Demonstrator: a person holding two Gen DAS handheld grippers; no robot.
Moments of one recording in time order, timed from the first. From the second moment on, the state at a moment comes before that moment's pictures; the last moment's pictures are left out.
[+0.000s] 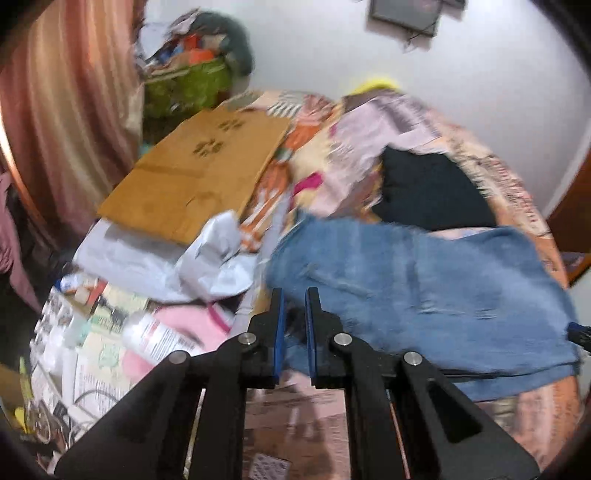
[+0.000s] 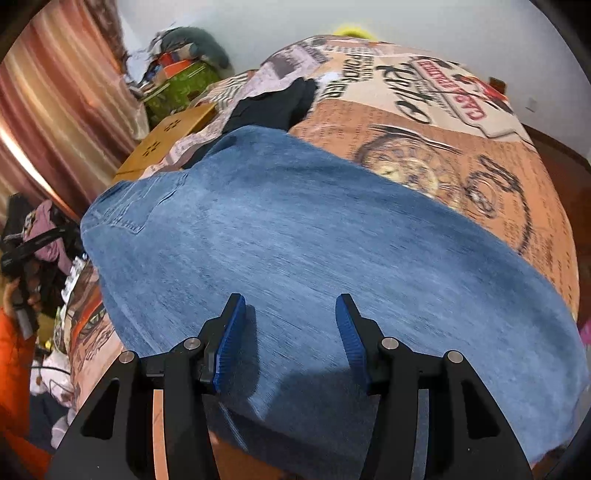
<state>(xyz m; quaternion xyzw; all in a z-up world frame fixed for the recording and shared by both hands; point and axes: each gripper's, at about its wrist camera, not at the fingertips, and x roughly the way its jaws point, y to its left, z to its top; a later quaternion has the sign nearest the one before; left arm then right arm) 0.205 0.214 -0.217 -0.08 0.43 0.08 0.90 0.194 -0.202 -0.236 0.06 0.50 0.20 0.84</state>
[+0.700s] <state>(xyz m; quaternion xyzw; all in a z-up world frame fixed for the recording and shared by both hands) 0.227 0.178 -0.302 -0.02 0.52 0.04 0.85 0.162 -0.233 -0.237 0.08 0.50 0.17 0.84</state>
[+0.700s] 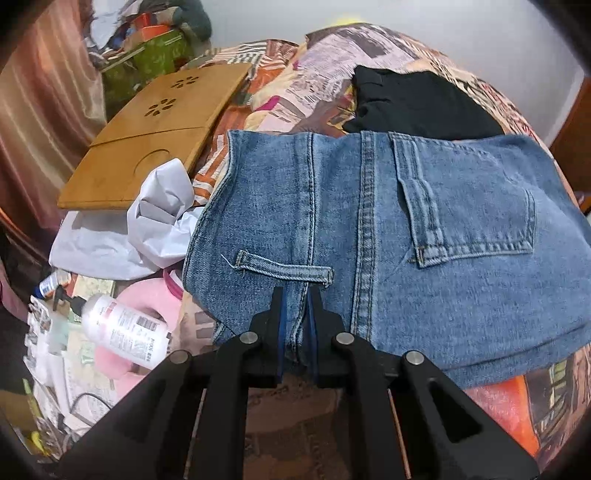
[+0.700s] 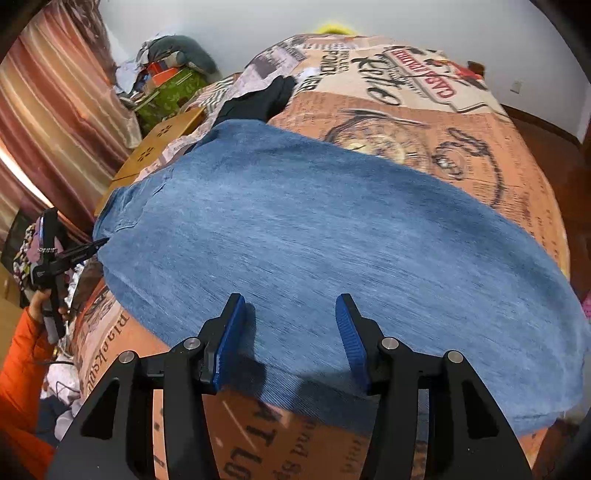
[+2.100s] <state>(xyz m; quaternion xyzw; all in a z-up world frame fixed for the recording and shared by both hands) 0.332 0.228 -0.296 0.04 0.50 0.07 0.86 0.366 -0.075 -0.247 -0.02 0.48 0.31 0.82</state>
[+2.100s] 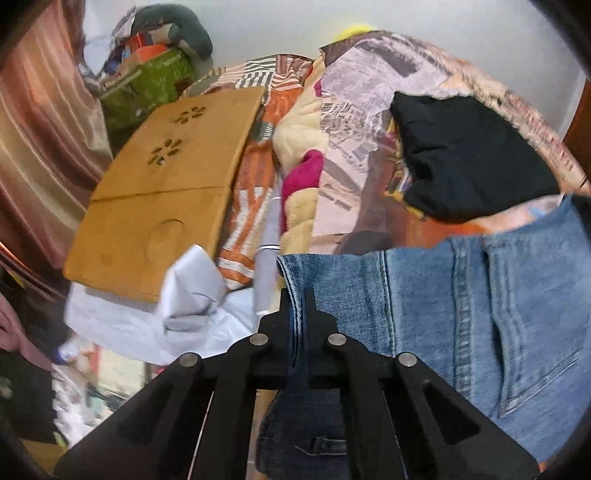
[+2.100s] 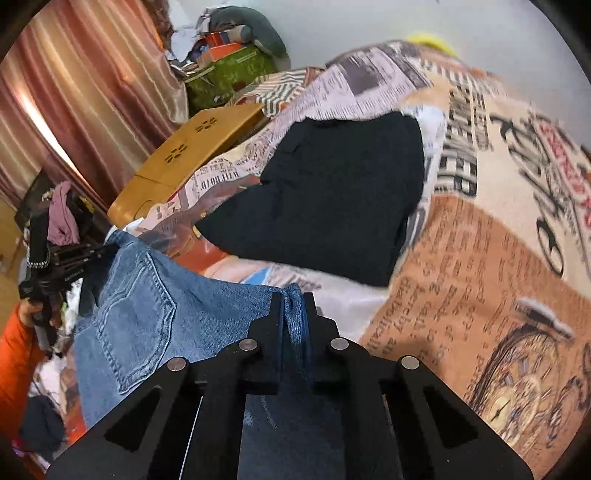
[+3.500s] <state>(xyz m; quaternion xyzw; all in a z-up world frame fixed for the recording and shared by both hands) 0.235 0.142 -0.289 -0.04 0.53 0.06 0.85 0.073 -0.496 -0.253 0.27 0.47 -0.15 0.83</state>
